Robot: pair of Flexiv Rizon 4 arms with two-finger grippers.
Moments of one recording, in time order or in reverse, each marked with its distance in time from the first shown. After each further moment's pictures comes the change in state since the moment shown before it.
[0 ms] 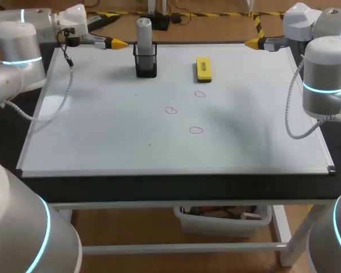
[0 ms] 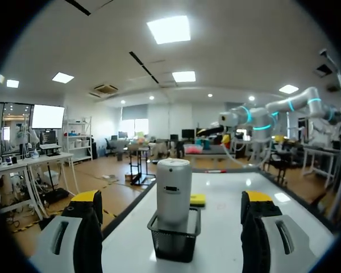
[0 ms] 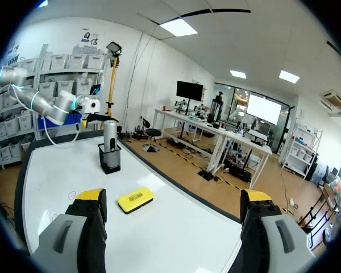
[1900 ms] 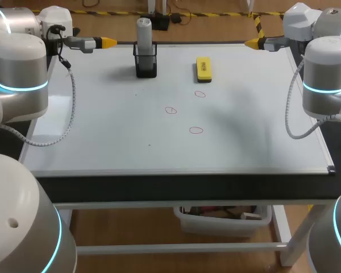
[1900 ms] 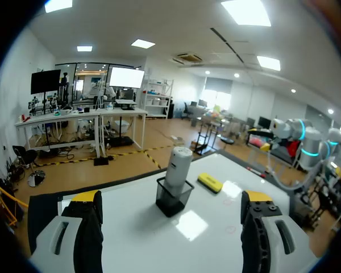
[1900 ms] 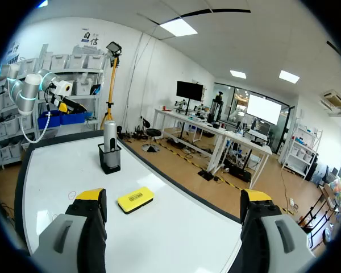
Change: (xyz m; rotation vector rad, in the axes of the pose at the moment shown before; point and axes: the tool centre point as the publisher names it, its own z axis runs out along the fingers) left arm 0.080 -0.040 -0.098 -0.250 -0.637 -0.302; right arm 0.000 0.000 0.000 0.000 0.000 0.000
